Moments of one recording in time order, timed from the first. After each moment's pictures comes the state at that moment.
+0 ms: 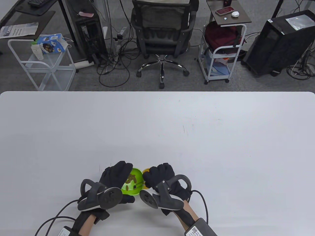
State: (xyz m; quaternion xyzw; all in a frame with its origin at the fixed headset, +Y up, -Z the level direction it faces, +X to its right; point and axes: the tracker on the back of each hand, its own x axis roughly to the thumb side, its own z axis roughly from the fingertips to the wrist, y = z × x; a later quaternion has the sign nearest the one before) left_hand -0.206 -0.699 -0.250 0.03 -0.30 0.01 0.95; right_hand -0.020 -0.691 -0.247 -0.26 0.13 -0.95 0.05
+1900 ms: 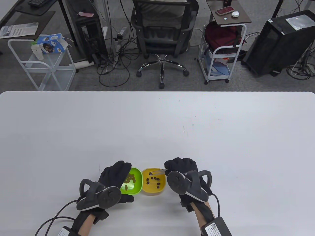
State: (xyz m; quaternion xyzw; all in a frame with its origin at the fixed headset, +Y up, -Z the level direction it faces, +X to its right) left_hand -0.210 -0.698 -0.250 0.03 -0.29 0.02 0.96; right_hand 0.059 -0.679 -0.268 -0.14 0.11 -0.98 -0.09
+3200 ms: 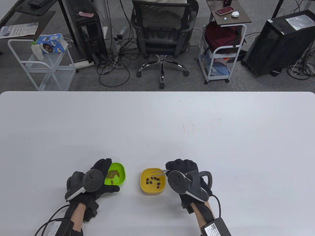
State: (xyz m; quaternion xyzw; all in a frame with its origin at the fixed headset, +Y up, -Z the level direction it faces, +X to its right) left_hand -0.276 -0.747 -0.296 -0.08 -0.15 0.11 0.98; right_hand 0.059 -0.680 -0.267 -0.13 0.09 -0.98 -0.09
